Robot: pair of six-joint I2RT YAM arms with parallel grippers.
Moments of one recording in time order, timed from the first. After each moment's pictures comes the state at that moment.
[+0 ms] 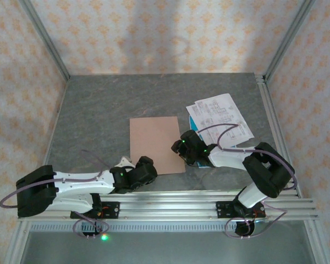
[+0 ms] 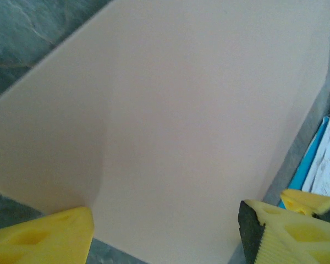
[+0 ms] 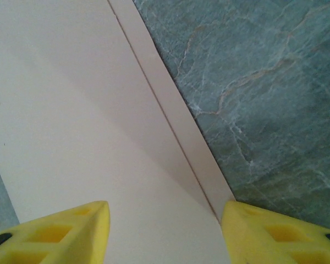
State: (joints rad) left arm -1.13 1.19 0.49 -0.36 -0.54 -2.10; right arm 0.75 1.55 0.65 0.01 -0.04 1.30
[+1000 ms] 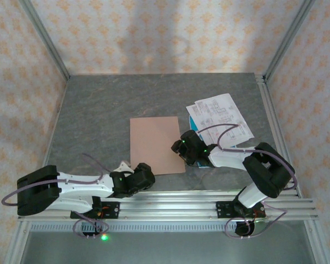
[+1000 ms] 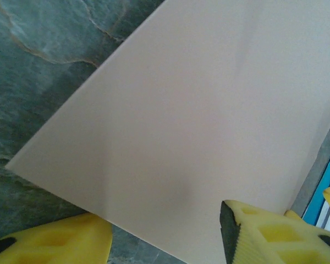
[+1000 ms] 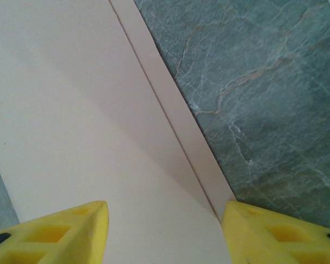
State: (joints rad) left arm -1.15 1.20 0.38 -0.25 -0.54 -2.10; right arm 0.75 1.54 0.65 0.01 -0.03 1.30
